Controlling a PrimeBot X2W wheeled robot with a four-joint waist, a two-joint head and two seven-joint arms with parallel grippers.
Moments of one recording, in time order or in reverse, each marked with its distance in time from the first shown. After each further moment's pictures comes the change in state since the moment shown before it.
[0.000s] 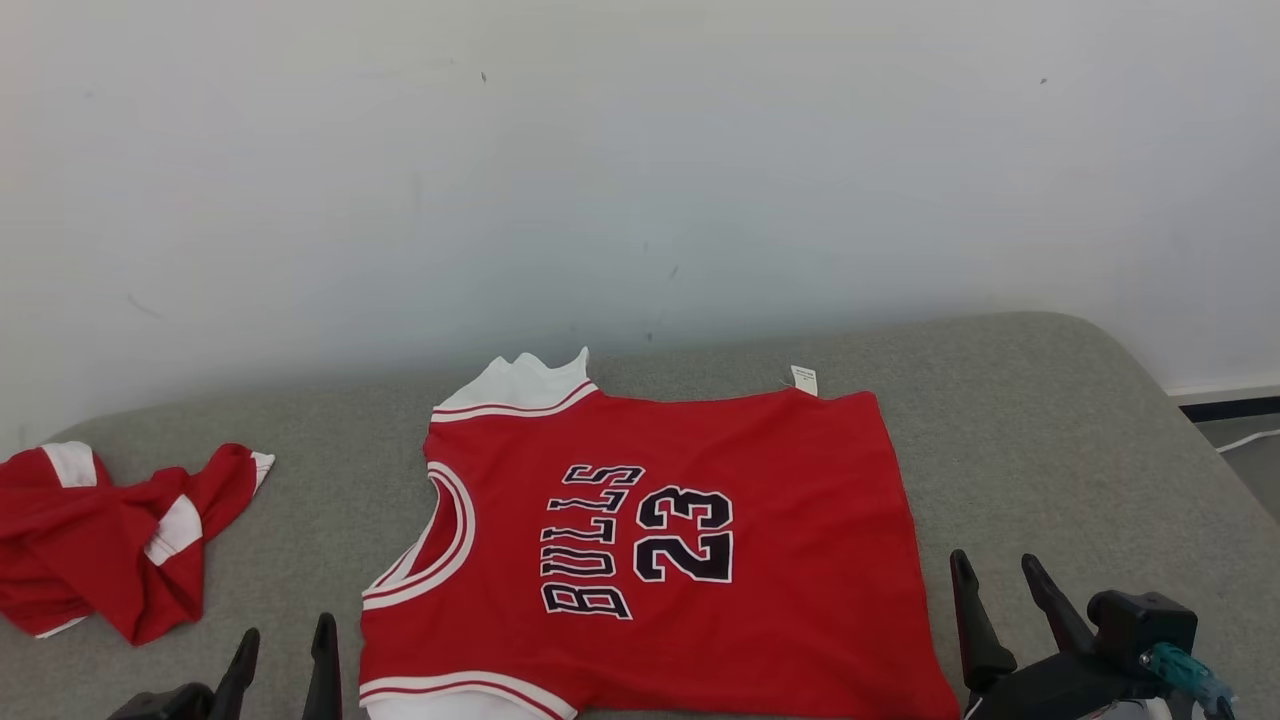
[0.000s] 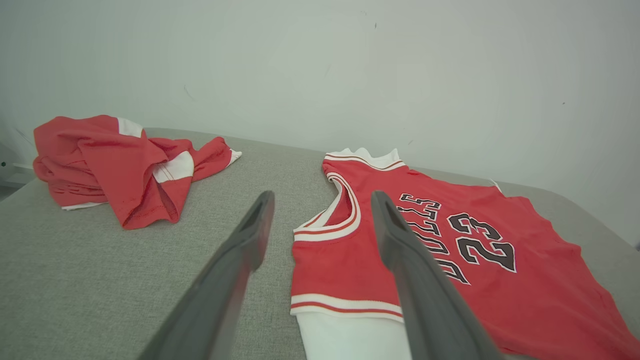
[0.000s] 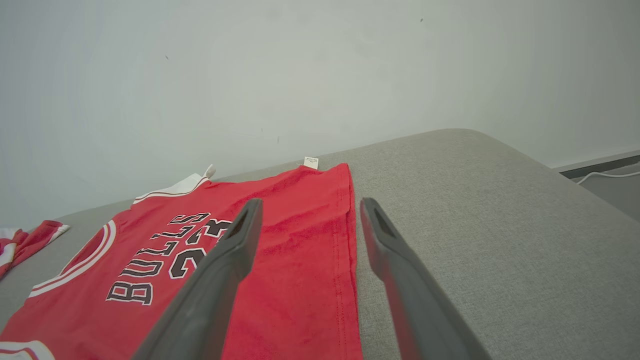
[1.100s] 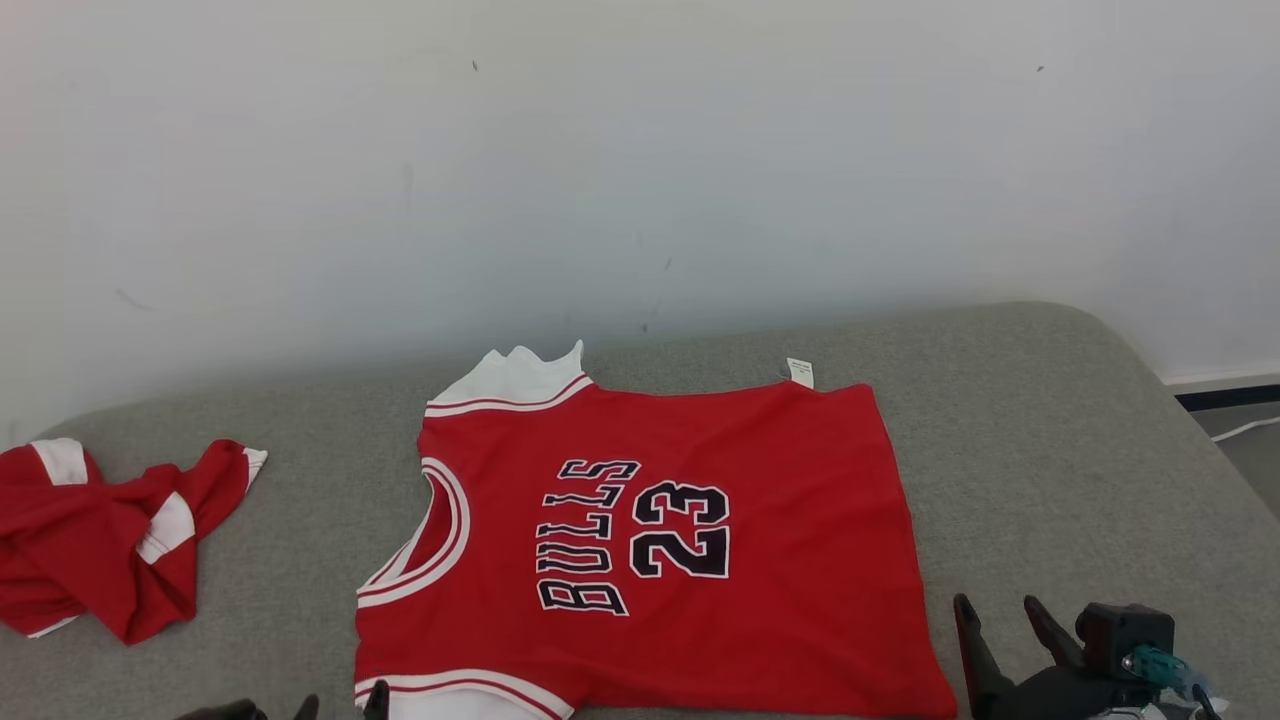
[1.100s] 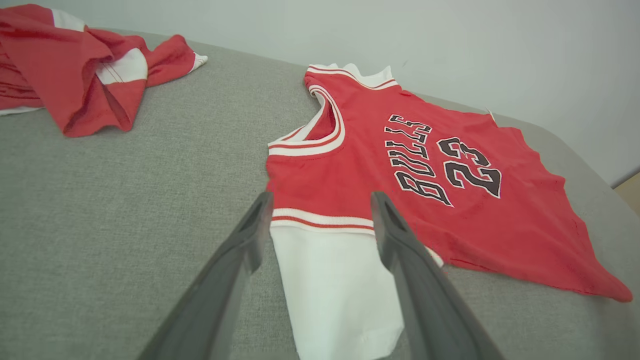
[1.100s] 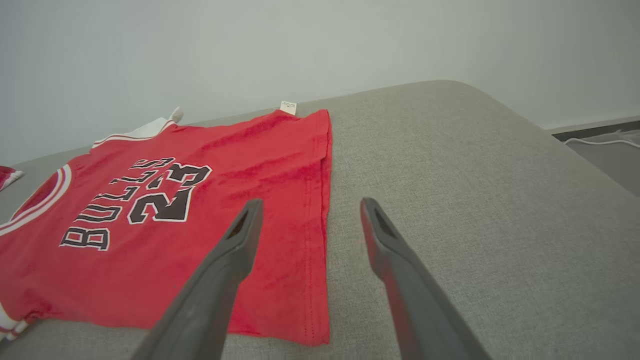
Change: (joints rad) left arm 0.032 -0.015 -0.036 0.003 -0.045 -0.010 0.197; right arm 0.007 -0.030 0.004 0.076 -0.019 0.001 0.075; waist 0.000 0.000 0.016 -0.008
